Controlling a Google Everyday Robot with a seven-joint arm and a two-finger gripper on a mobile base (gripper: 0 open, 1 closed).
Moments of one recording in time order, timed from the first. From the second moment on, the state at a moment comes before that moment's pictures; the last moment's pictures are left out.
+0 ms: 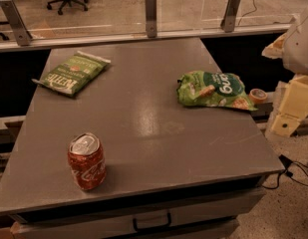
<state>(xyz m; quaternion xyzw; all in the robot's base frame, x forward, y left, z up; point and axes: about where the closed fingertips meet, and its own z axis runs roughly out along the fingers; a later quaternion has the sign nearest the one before) 0.438 -0.217 0.976 -0.60 0.78 -0.03 0.16</state>
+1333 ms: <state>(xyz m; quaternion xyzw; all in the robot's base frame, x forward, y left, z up) 0.578 -0.192 0.923 -0.62 0.74 0.03 0.26</state>
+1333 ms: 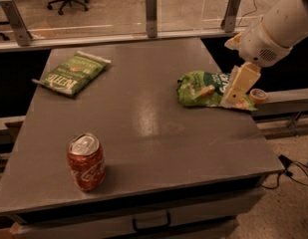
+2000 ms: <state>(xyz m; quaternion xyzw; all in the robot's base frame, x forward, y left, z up) 0.625 -0.171 0.846 -0.59 0.76 0.11 0.23</state>
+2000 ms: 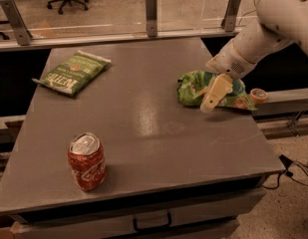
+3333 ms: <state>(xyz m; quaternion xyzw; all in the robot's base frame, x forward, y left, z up) 0.621 -0.164 0.893 -0.58 0.75 0.15 0.28</state>
